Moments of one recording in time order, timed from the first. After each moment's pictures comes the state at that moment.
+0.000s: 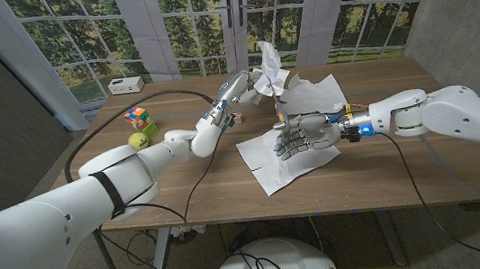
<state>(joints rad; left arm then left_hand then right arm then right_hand) 0.16 0.24 1.18 -0.45 0.51 -0.88 0.96 0.69 0.15 0.84 -0.09 0.21 0.85 -0.22 0.68 0.57 0.89 -0.22 0.49 0.91 1.29 -0.21 1.35 1.22 0.40 -0.05 1.18 0.20 -0.84 -1.08 -0.42 -2.06 1.13 -0.60 0.46 0.92 0.17 -0.10 -0.12 0.44 0.72 0.09 0.77 0.47 0.45 0.08 0.89 0.27 0.46 -0.03 0.84 0.18 0.34 -0.01 1.07 0.18</state>
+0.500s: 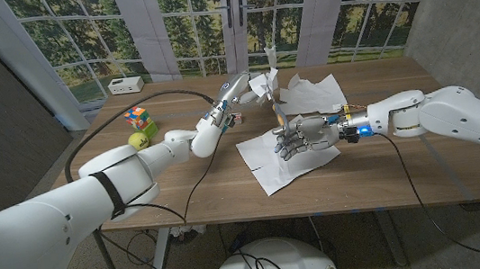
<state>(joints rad) 0.16 0.24 1.19 -0.46 0.51 -0.88 0.96 0.69 0.15 0.84 -0.09 0.22 0.85 -0.22 0.68 0.57 0.89 -0.22 0.49 0.91 1.29 -0.21 1.35 1.22 0.40 -0.05 1.18 0.20 -0.83 -1.07 -0.42 -2.06 1.14 -0.61 0.45 0.99 0.20 0.11 -0.03 0.37 0.73 0.04 0.87 0.61 0.49 0.10 0.96 0.32 0.73 -0.07 0.89 0.26 0.40 -0.04 1.19 0.21</state>
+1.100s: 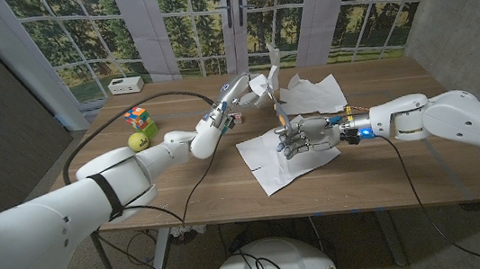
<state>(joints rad) 0.18 0.26 1.17 -0.49 0.52 -0.88 0.96 0.68 0.15 0.85 -0.09 0.22 0.85 -0.22 0.68 0.57 0.89 -0.22 0.48 0.91 1.29 -0.21 1.35 1.22 0.40 -0.05 1.18 0.20 -0.88 -1.08 -0.39 -2.07 1.19 -0.60 0.39 1.00 0.18 0.16 -0.03 0.31 0.74 0.05 0.92 0.62 0.51 0.11 0.97 0.35 0.75 -0.08 0.91 0.28 0.40 -0.04 1.24 0.21</state>
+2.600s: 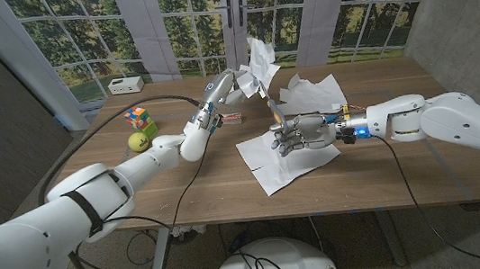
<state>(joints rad) 0.27 0.39 1.02 -0.72 0.61 -0.77 0.98 0.68 0.15 0.85 -0.10 0.22 0.85 -0.22 0.68 0.56 0.90 -0.22 0.47 0.91 1.28 -0.21 1.34 1.22 0.38 -0.04 1.18 0.20 -0.88 -1.05 -0.39 -2.09 1.18 -0.56 0.37 1.01 0.18 0.18 -0.04 0.24 0.73 0.05 0.94 0.59 0.51 0.11 0.95 0.33 0.73 -0.07 0.90 0.28 0.37 -0.04 1.28 0.19</state>
